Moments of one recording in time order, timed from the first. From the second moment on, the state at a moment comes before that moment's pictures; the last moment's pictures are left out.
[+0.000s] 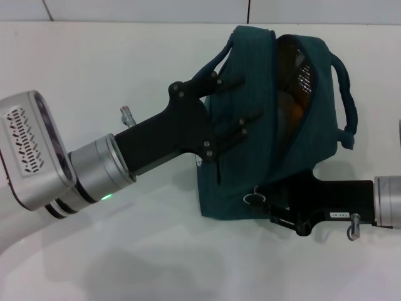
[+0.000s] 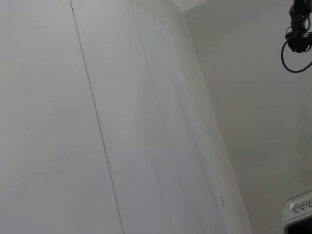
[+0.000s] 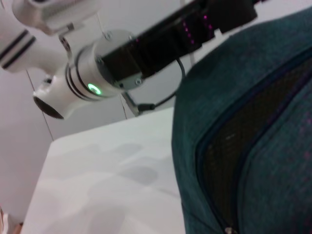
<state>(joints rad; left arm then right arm) -0.65 -2.11 1.16 -0.03 1.07 1.68 -0.27 0.52 2.03 -1.40 -0.44 -1.46 -1.33 1.11</state>
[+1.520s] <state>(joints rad) -0.40 -2.11 1.17 -0.03 0.85 1.60 -0.24 0.60 2.03 -1.49 -0.42 -0.94 -1.36 0.47</state>
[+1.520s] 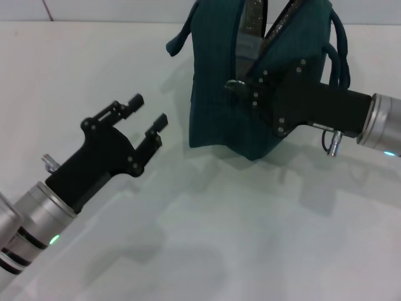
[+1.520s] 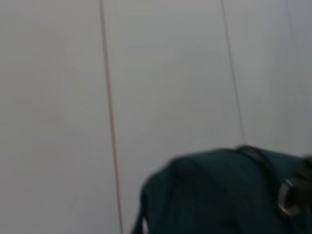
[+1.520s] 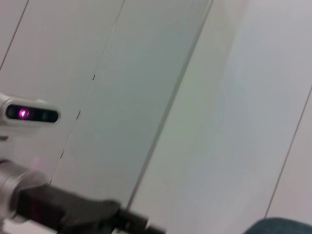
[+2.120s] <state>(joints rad) -0.47 -2.11 1.19 -0.04 0.87 1.49 -0.39 0.58 2.03 -1.49 -0.42 -0.93 -1.37 0.45</state>
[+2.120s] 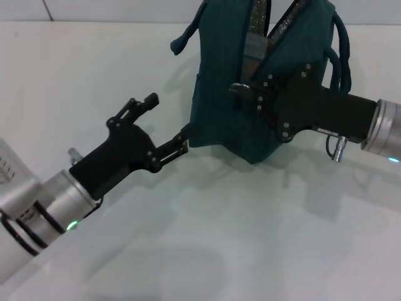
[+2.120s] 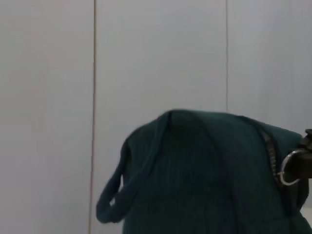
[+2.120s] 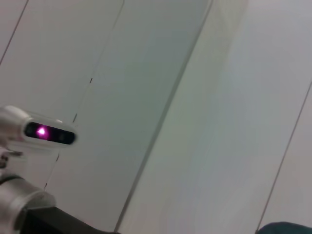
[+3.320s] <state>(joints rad) -0.57 -2.11 1.19 0.01 1.03 1.38 -0.46 0.56 2.02 -1.48 -0.42 -0.93 -1.40 0.40</state>
